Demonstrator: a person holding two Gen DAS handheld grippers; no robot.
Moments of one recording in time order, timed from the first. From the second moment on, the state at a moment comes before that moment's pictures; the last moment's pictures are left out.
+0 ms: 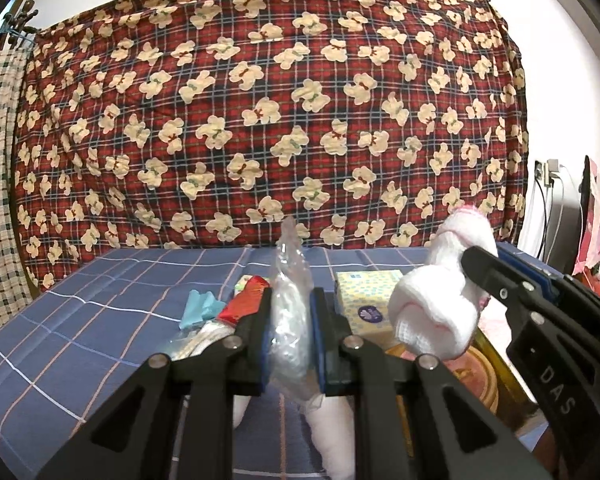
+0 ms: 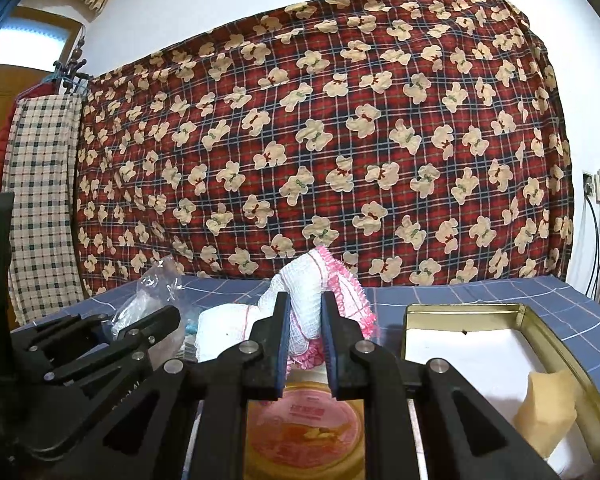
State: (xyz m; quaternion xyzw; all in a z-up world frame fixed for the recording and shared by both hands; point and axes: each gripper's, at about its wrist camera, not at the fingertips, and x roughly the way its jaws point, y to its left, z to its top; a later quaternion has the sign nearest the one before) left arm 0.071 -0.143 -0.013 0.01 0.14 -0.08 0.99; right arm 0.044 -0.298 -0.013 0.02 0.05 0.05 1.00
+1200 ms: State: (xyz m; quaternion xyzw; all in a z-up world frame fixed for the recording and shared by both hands) left arm 0.072 -0.182 -0.014 0.02 0.14 -0.13 0.98; right arm 0.032 -0.337 -0.011 0.05 0.02 0.04 1.00
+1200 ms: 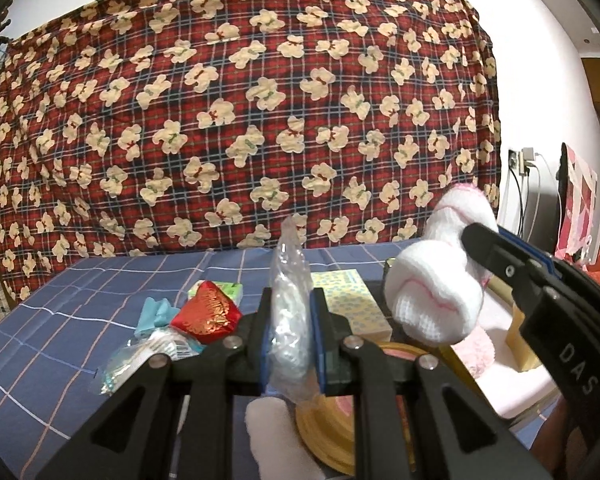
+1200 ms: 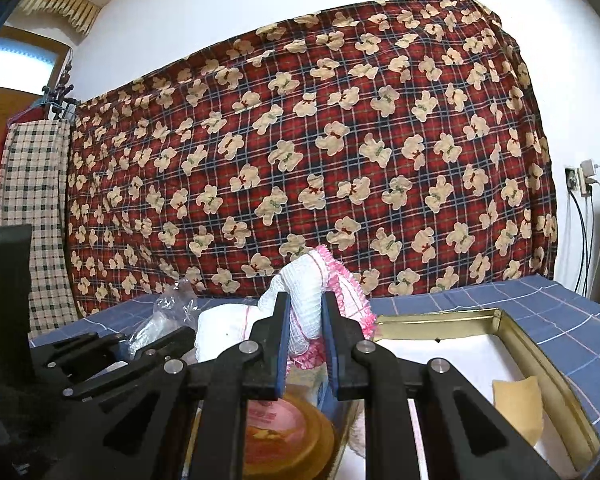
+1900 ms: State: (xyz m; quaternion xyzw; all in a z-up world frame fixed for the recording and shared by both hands) left arm 0.076 -0.250 0.017 0.03 0.18 -0.25 0.95; right arm 0.031 -0.423 0.017 0.07 0.06 0.01 1.00
